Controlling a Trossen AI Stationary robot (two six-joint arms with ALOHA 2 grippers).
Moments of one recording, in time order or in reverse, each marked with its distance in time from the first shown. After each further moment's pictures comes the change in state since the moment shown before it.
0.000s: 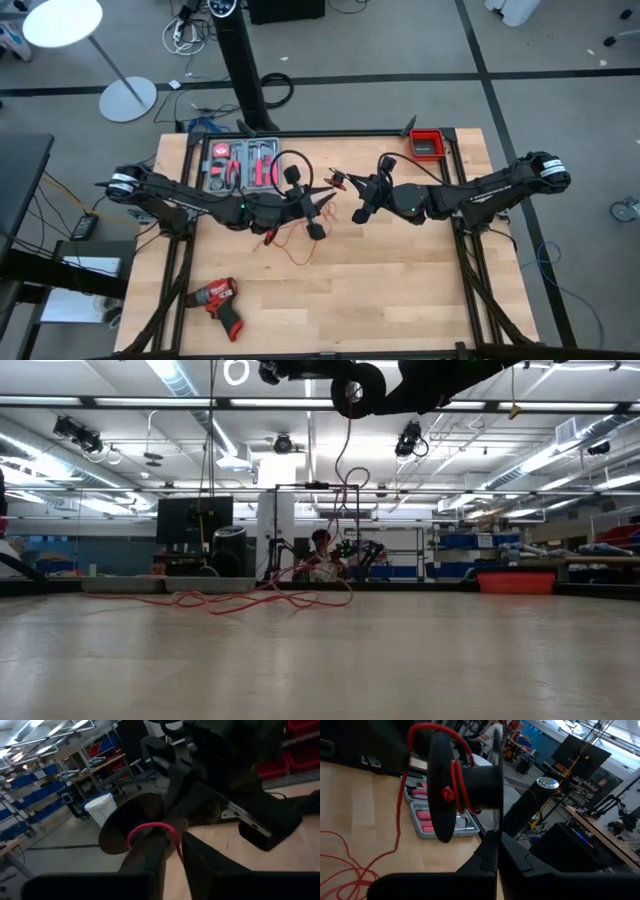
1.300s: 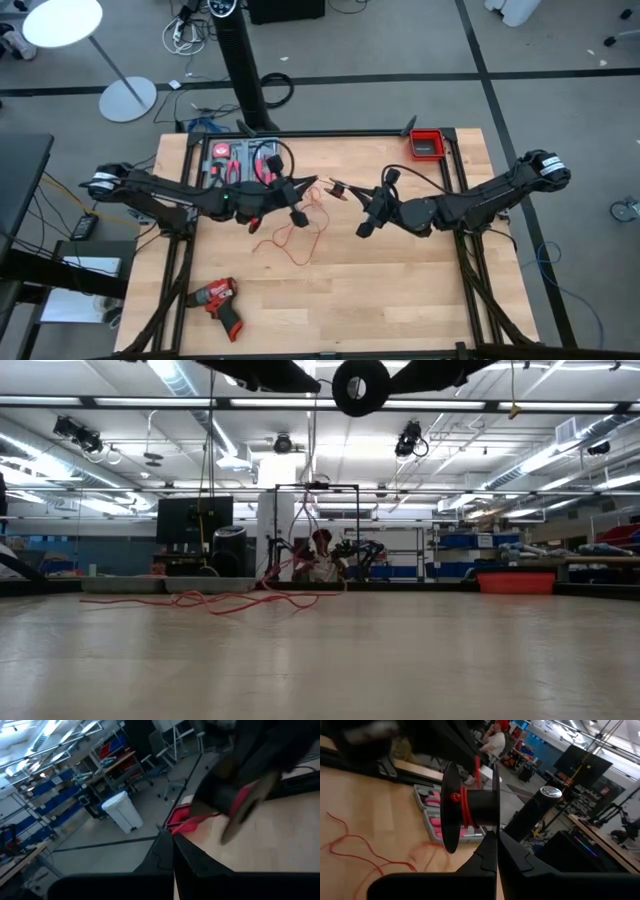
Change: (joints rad) left arm 0.063 -0.173 -0.142 -0.040 0.014 0.119; right arm 0.136 -0.010 0.000 0.002 0.102 0.003
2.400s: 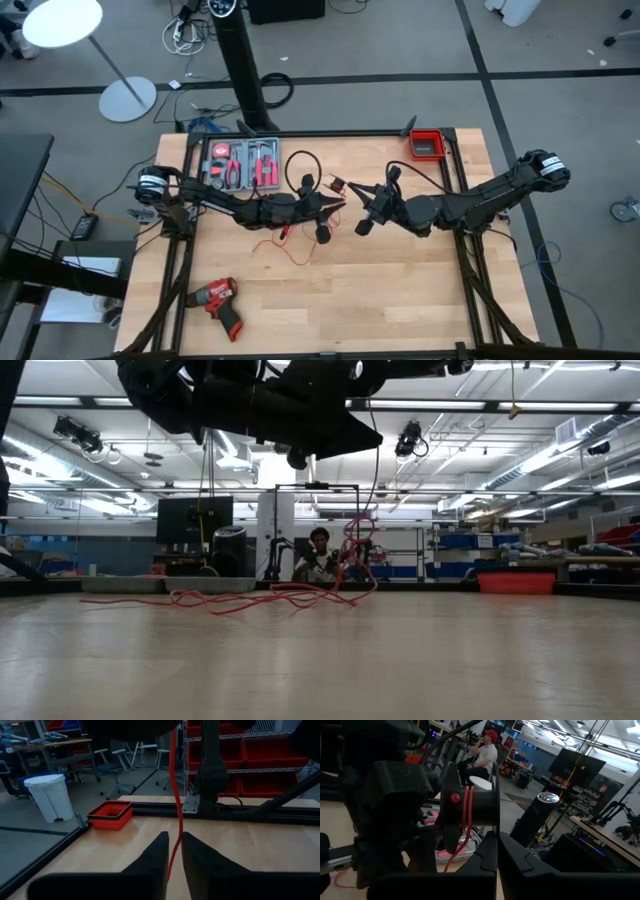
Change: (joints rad) left arm 0.048 0.393 -0.003 0.418 0.285 -0.397; right arm 0.004 0.000 0.001 0.121 0.005 0.016
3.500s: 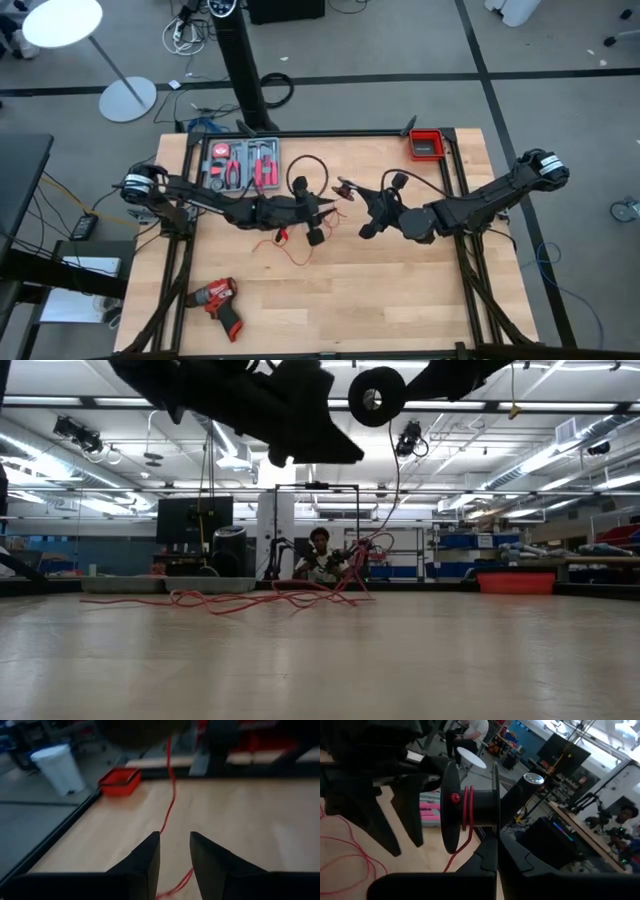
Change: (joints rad) left arm -0.025 -0.104 -0.001 -0.302 -0.061 -0.015; right arm 0.067 0.000 0.000 -0.215 0.169 0.039
